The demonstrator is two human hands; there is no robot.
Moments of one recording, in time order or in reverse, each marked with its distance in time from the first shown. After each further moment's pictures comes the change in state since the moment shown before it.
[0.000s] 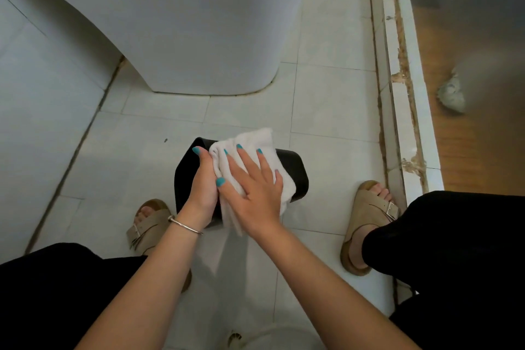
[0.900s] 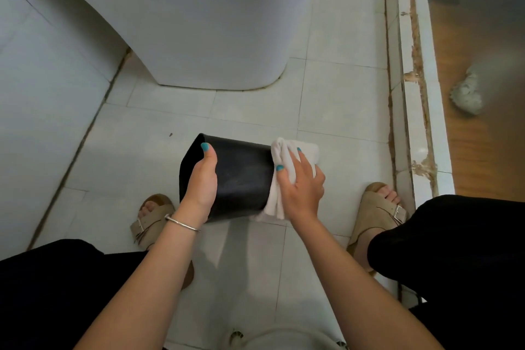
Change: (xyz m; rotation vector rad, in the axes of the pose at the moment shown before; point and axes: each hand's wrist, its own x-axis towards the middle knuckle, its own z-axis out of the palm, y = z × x) left_hand 0.011 0.001 -0.008 0.229 0.264 0.046; right_hand 0.025 0.079 -0.010 0.027 0.245 0.330
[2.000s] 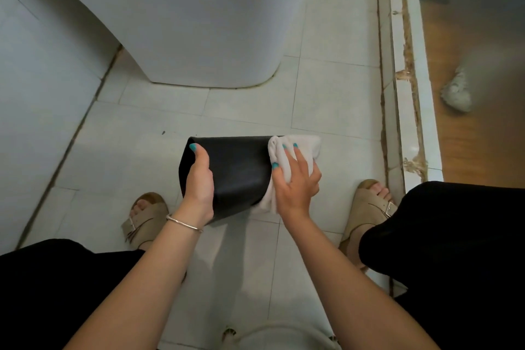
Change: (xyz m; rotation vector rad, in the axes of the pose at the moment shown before) left_hand -0.013 -0.002 0.011 -0.324 -0.026 -0.233; right_hand 0.000 0.006 0.008 0.000 0.132 -0.052
